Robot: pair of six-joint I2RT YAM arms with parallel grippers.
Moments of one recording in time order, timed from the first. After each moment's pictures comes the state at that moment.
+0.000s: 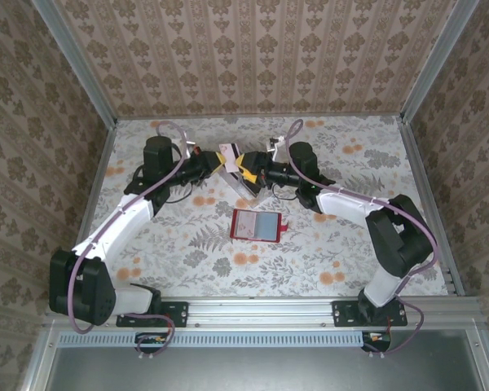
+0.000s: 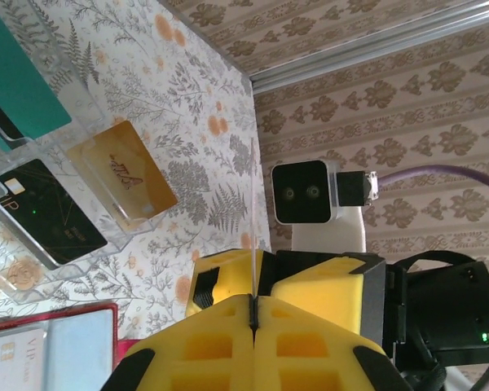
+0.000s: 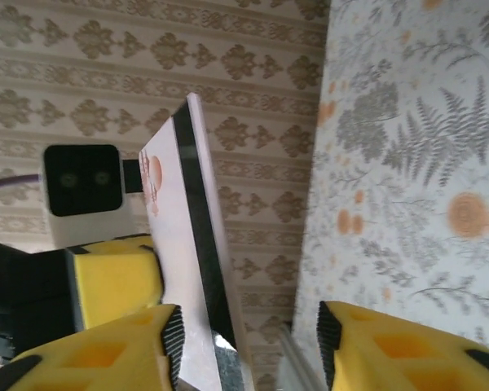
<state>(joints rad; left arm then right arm) -0.34 1.30 0.95 0.00 0.69 -1.00 0.51 1.70 1.01 0.56 -0.63 1.30</state>
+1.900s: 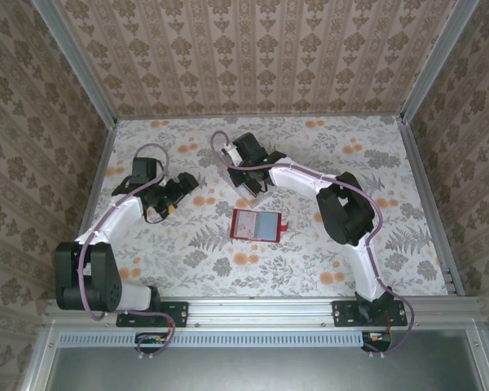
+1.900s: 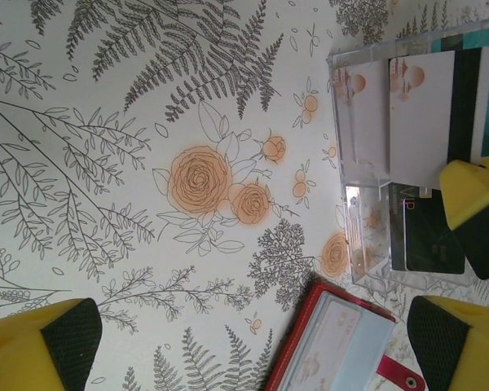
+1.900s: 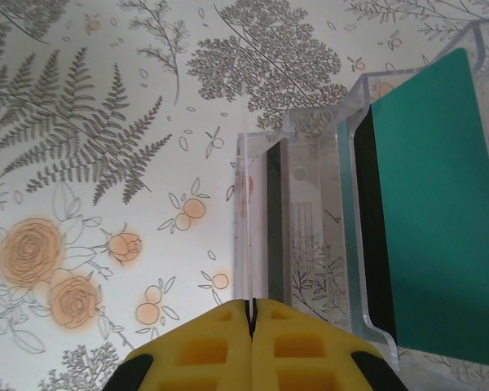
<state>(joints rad) -0.12 1.37 0.86 -0.48 0.40 -0.72 0.64 2.18 1.72 -0.36 -0.04 0.02</state>
